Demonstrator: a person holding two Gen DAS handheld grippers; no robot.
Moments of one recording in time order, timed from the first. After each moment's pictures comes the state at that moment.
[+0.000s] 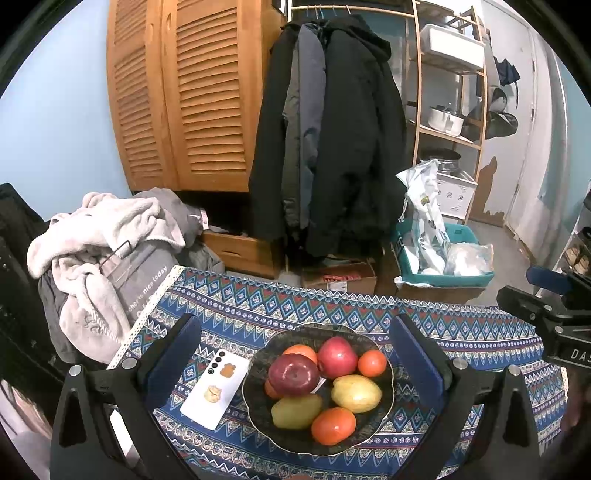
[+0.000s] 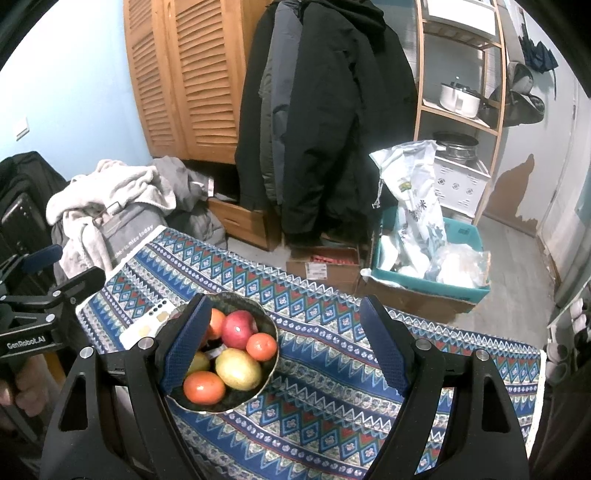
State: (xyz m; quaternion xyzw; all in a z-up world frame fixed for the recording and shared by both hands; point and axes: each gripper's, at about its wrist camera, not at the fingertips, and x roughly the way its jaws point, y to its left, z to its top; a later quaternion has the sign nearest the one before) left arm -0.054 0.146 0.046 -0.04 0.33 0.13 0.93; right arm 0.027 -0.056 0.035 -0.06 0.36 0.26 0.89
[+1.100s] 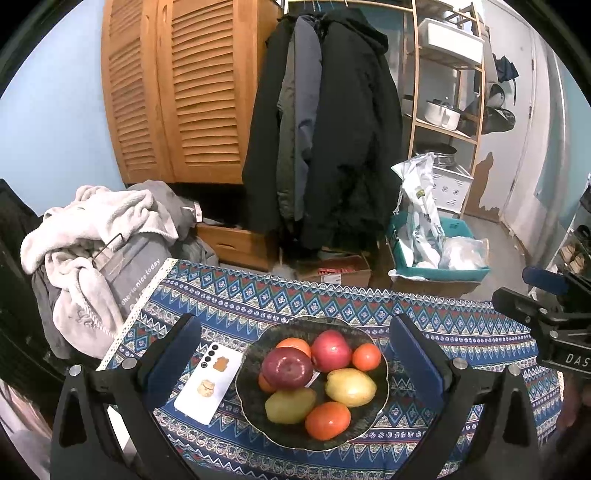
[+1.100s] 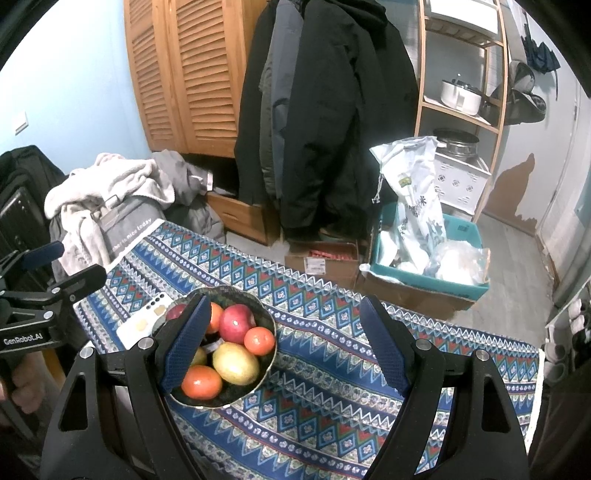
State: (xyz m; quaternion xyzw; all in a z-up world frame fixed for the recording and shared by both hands) left arm -0.051 0.145 0.043 -0.04 0.34 0.12 0.93; right arm 0.027 -0.056 0.033 -0.06 0.36 0.26 0.89
